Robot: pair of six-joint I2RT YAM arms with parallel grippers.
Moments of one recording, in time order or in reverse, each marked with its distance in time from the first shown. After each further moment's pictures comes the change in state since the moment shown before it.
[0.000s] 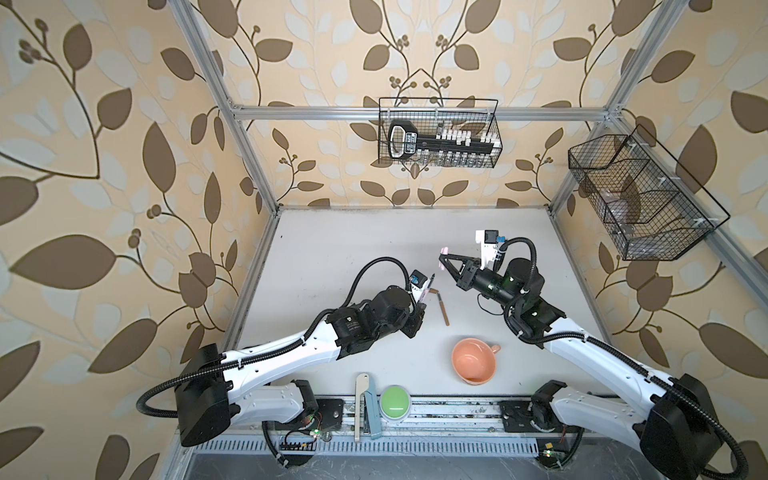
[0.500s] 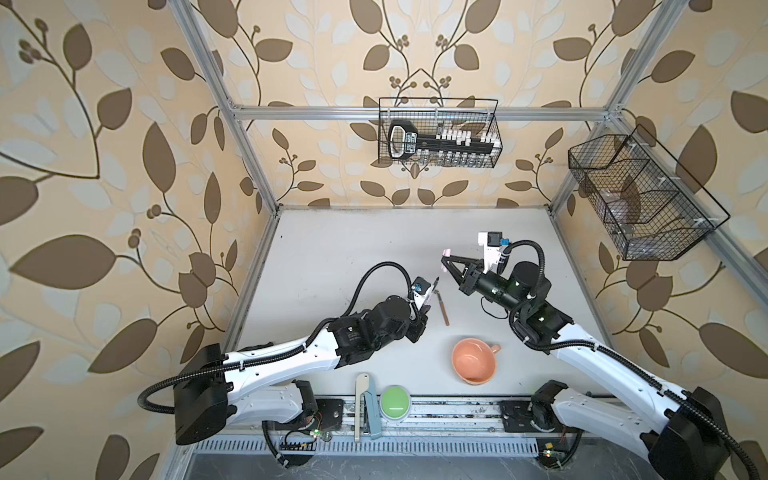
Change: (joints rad) left arm -0.051 -0.009 -0.074 0.146 -0.073 0.055; right arm 0.038 -0.071 0.000 -0.052 0.019 -0.090
